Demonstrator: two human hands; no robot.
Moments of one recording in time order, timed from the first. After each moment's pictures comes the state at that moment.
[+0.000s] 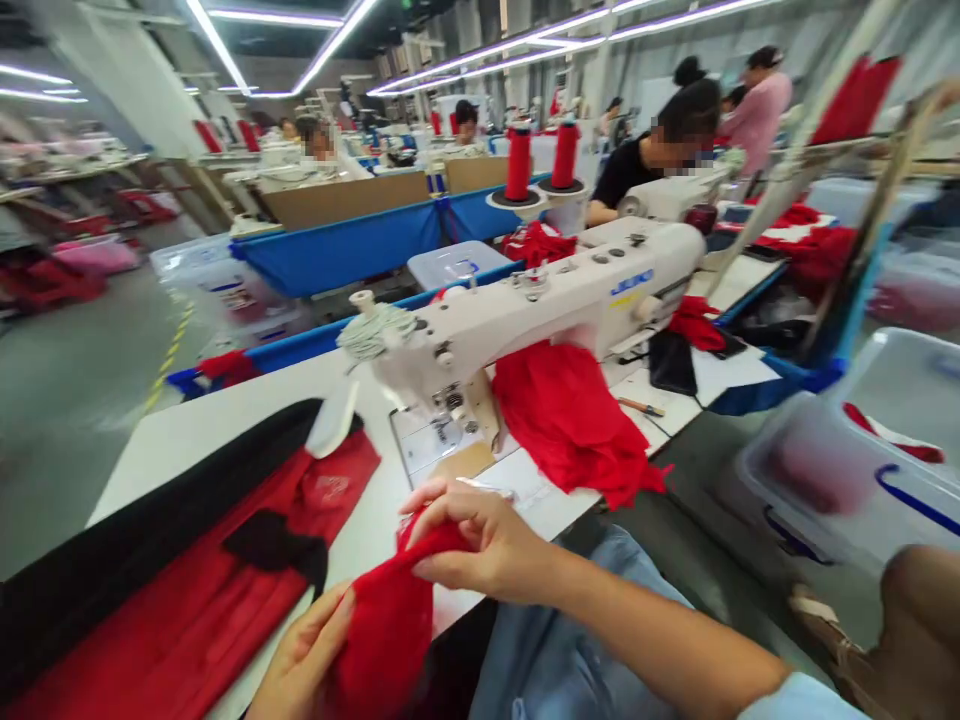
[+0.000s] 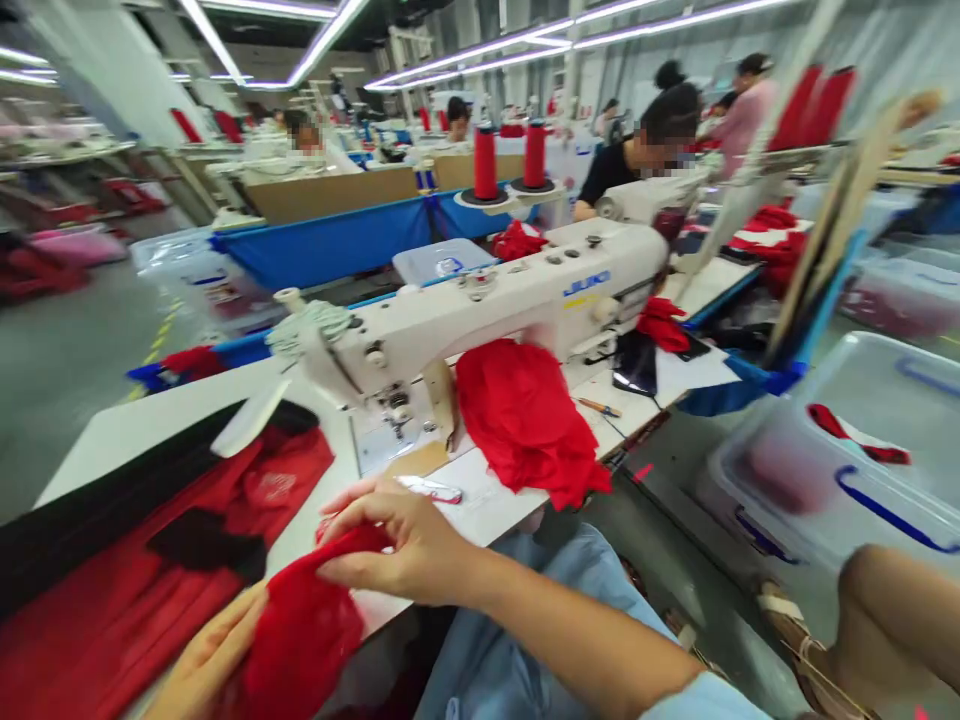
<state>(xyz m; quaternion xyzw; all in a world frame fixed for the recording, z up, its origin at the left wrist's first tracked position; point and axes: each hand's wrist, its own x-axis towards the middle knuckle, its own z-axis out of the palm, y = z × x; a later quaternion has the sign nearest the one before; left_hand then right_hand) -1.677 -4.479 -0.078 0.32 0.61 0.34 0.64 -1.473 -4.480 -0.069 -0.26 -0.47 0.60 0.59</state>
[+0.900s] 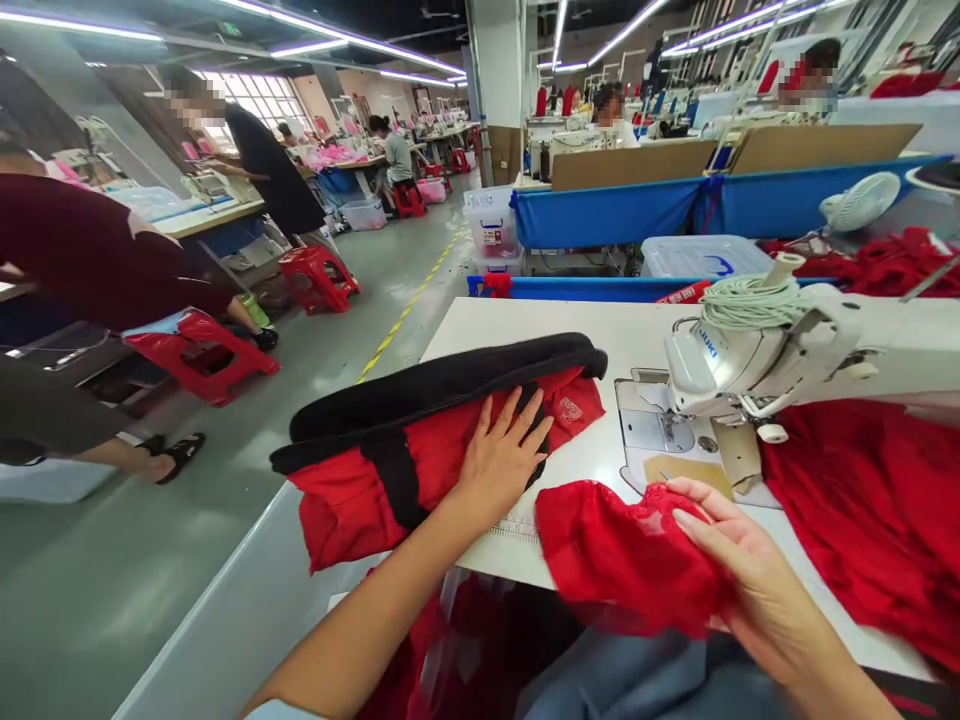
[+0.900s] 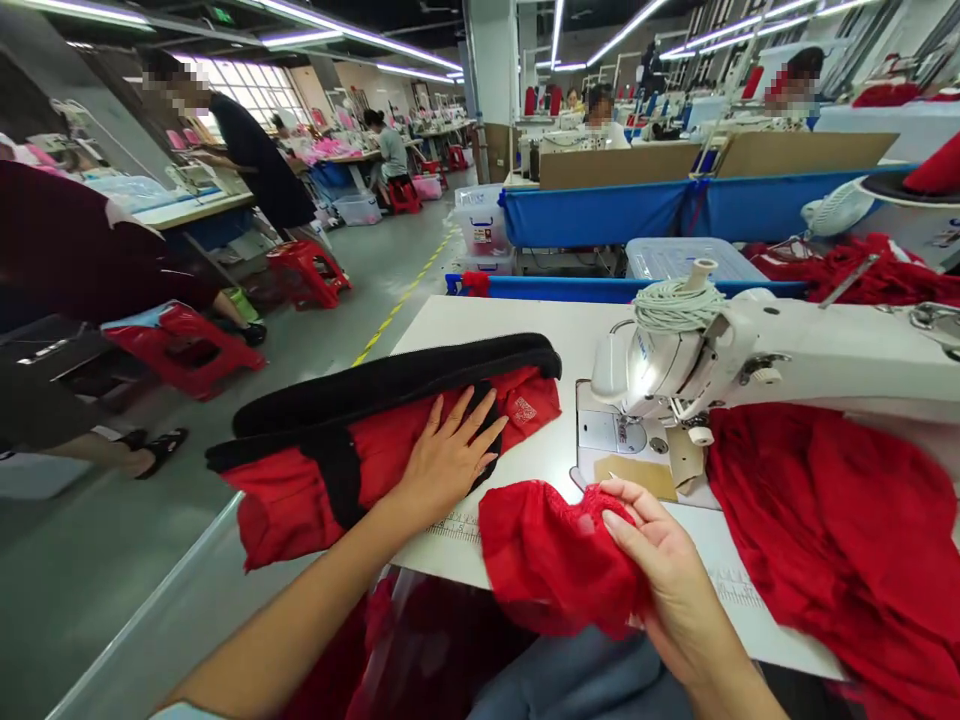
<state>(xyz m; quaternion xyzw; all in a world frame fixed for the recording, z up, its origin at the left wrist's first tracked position) -1.739 -4.429 -0.084 0.84 0.53 0.07 -0.12 -1.487 -4.485 -0.086 -0.47 -0.22 0.72 0.47</state>
